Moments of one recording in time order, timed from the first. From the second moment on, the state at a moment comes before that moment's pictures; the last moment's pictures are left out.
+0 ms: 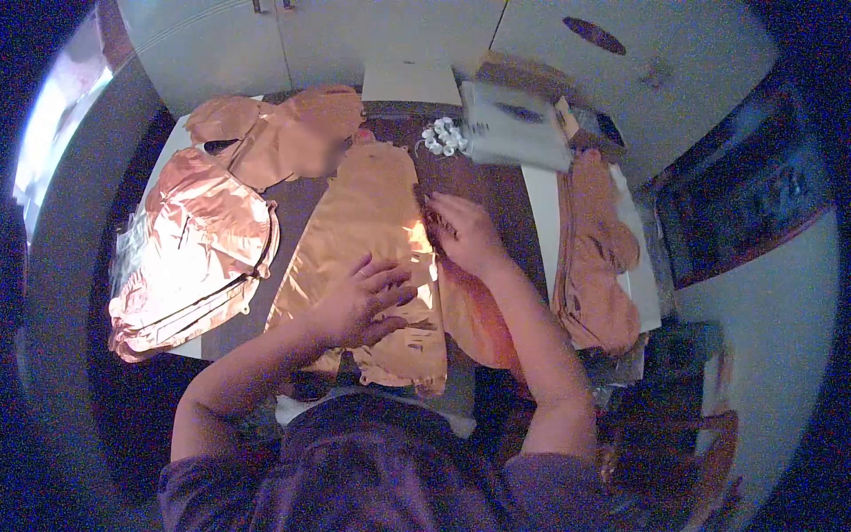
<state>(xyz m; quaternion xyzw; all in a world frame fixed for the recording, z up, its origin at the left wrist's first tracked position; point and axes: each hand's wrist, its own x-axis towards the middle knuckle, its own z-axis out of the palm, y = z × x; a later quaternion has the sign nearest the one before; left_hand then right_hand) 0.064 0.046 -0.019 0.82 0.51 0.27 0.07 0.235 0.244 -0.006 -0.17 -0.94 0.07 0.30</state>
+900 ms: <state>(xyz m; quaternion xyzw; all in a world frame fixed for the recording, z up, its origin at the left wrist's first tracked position) -0.029 0.010 -0.012 0.74 0.64 0.21 0.04 0.235 0.204 -0.016 -0.20 -0.97 0.10 0.13</state>
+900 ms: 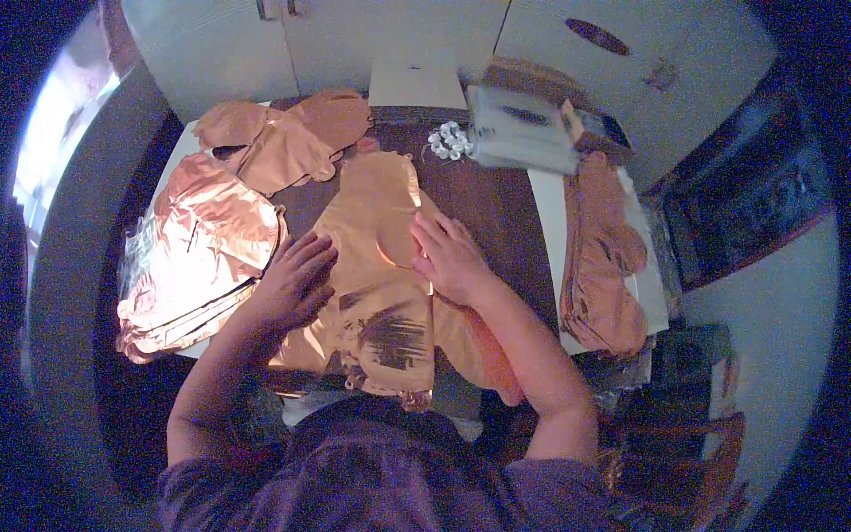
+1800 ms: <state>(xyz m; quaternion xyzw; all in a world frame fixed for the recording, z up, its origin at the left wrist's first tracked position) -0.018 0.016 -0.017 0.73 0.64 0.22 0.05 0.251 0.211 -0.011 -0.24 -0.96 0.06 0.12</state>
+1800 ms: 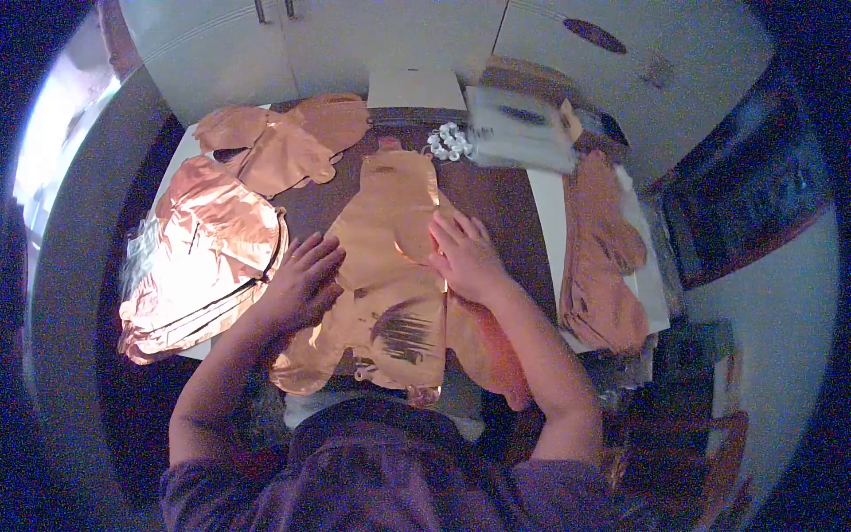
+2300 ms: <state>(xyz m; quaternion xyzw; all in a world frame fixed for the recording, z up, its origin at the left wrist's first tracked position) -0.021 0.010 -0.014 0.73 0.64 0.23 0.03 0.247 0.212 -0.015 -0.23 -0.96 0.08 0.13</state>
